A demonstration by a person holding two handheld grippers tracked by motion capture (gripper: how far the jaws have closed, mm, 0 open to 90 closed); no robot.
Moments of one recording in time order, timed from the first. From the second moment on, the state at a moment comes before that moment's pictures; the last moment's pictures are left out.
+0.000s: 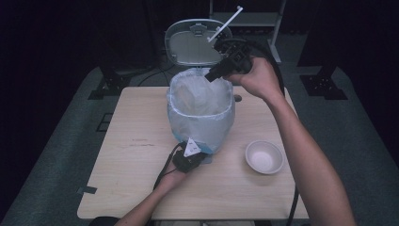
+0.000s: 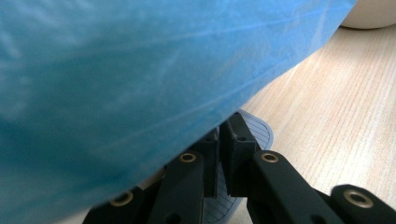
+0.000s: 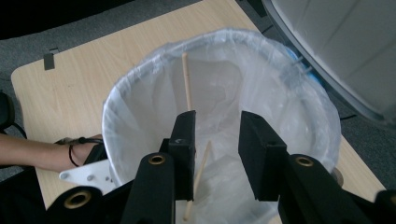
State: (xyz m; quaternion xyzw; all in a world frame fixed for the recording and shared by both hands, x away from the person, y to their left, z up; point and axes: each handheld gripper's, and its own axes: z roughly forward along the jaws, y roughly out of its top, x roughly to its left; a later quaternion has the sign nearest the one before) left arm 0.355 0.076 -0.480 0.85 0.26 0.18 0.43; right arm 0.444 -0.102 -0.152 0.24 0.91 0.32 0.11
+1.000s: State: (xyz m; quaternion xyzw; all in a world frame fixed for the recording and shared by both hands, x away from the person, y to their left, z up) left arm 0.355 0.076 -0.480 0.85 0.26 0.18 0.43; right arm 0.419 -0.185 -0.182 0.25 0.89 0.37 0.08
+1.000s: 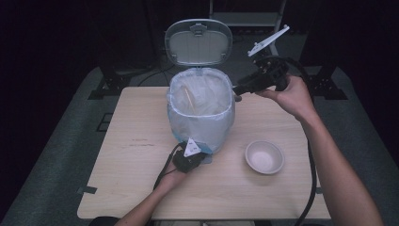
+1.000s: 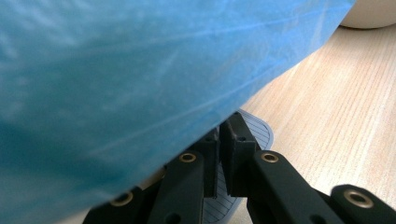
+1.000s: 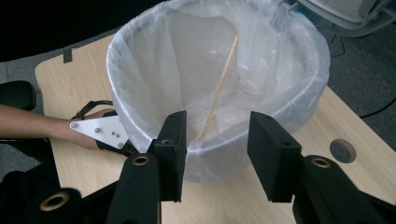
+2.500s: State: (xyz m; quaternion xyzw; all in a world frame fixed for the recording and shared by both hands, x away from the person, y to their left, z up) left arm 0.354 0.076 -0.479 0.85 0.26 0.19 0.42; right arm 0.399 -0.240 -0.228 0.27 0.88 0.39 0.07
